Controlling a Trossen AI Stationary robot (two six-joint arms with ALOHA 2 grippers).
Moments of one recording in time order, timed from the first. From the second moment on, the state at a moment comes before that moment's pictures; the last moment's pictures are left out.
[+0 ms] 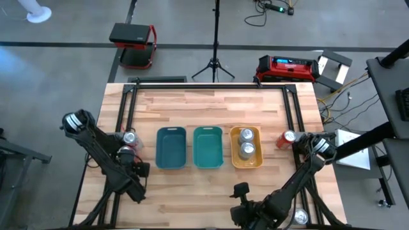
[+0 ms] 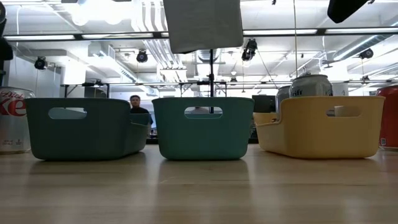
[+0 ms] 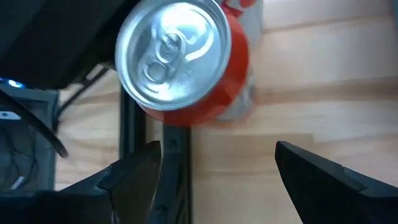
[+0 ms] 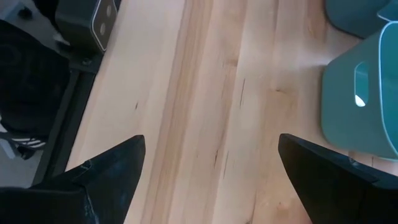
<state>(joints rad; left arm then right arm) -0.89 1.55 0.99 -1.52 -0.06 -2.38 0.83 2.02 1.60 -0.82 0.47 0.46</state>
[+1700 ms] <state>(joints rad) -0.77 1.67 0.84 -1.51 -0.32 -2.35 0.83 2.02 1.60 -0.75 0.47 0.52</state>
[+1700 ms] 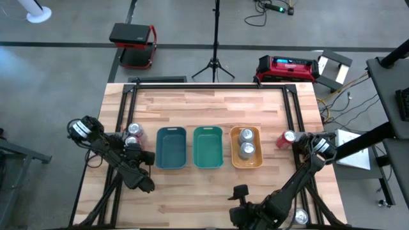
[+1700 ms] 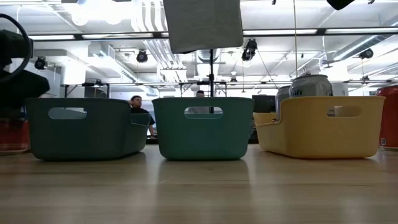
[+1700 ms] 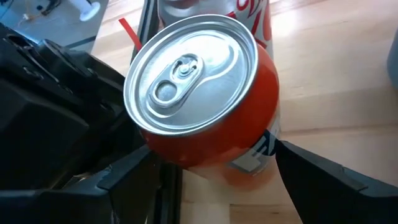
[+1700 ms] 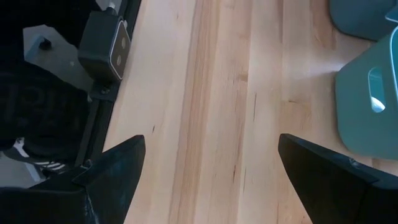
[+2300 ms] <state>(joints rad) -0.70 1.53 0.85 -1.50 -0.47 -2.34 0.83 2.02 1.60 -0.74 0.47 0.52</state>
